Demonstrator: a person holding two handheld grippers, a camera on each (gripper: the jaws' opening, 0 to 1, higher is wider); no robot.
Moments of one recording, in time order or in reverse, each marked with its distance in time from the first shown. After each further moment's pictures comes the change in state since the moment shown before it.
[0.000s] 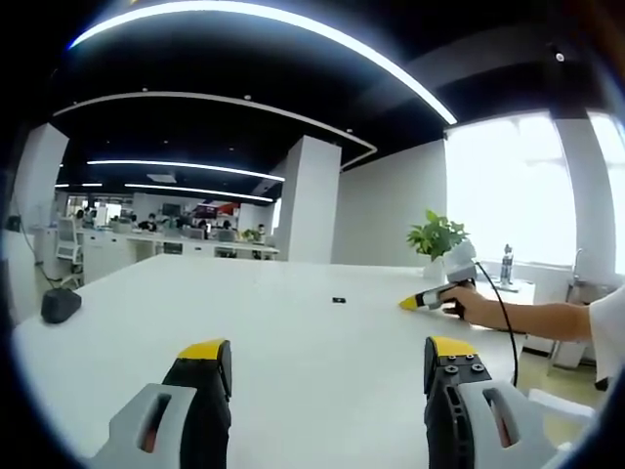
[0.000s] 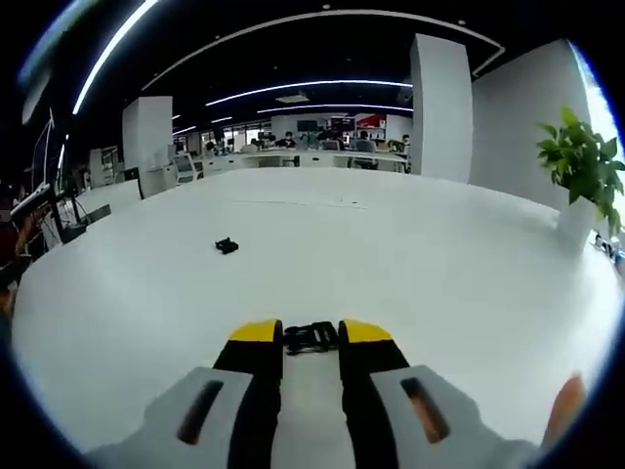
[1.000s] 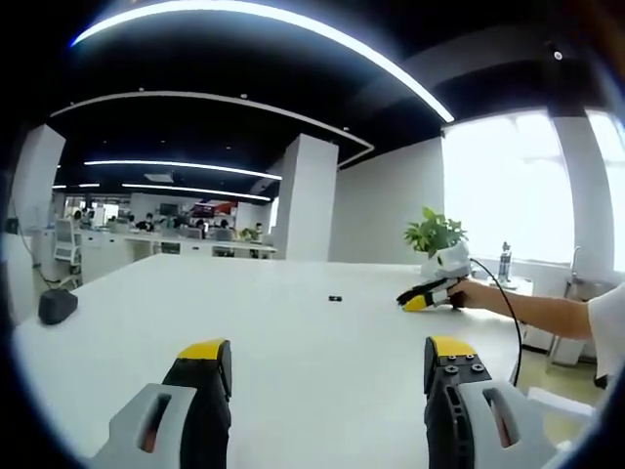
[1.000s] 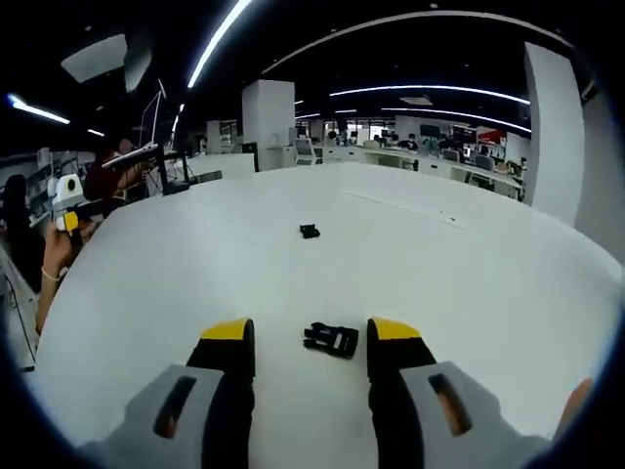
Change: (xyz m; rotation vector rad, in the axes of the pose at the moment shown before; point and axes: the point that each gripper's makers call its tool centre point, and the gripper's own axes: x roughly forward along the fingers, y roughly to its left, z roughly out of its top) left arm 0.004 -0.004 -0.002 0.007 0.012 -0.009; right arm -0.007 0.028 -0.005 -0.240 -0.006 0.518
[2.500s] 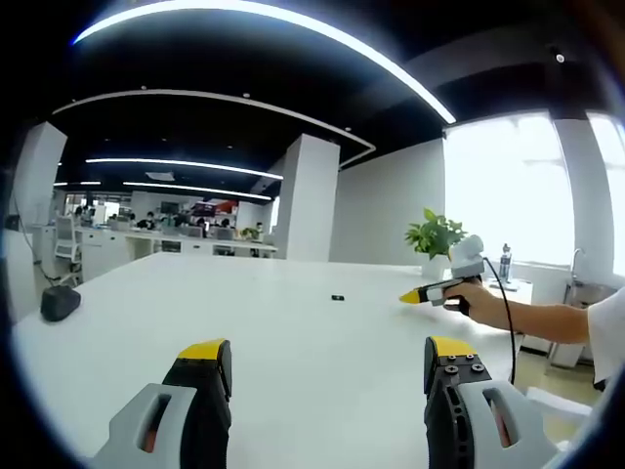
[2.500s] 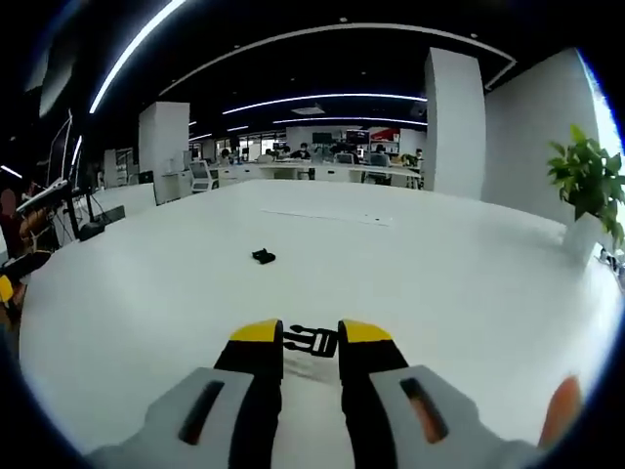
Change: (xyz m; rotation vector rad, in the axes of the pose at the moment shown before) left arm -0.007 0.006 -0.001 -0.010 -0.005 0.002; right arm -0.009 0.006 0.016 0.176 -0.036 -0.500
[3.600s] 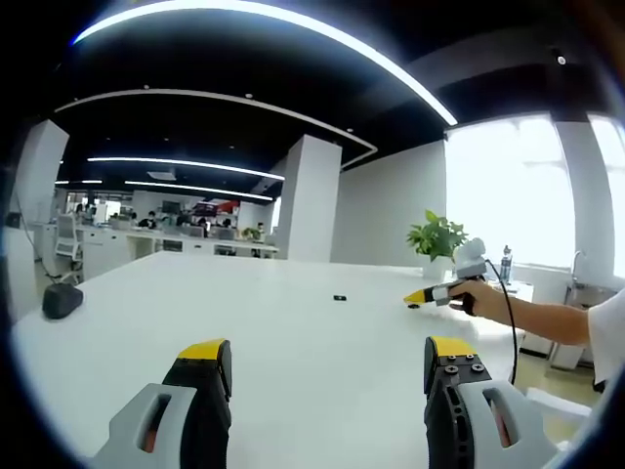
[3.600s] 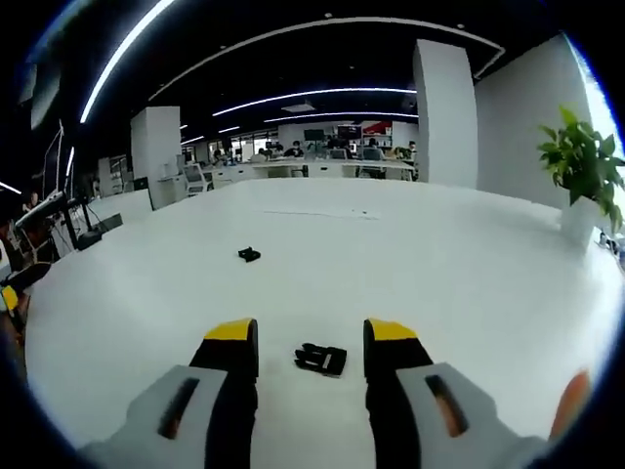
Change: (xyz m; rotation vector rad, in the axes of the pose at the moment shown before) left arm -0.003 0.004 0.000 -0.007 -0.003 0.004; right arm -0.007 -0.010 0.004 0.086 -0.030 0.082
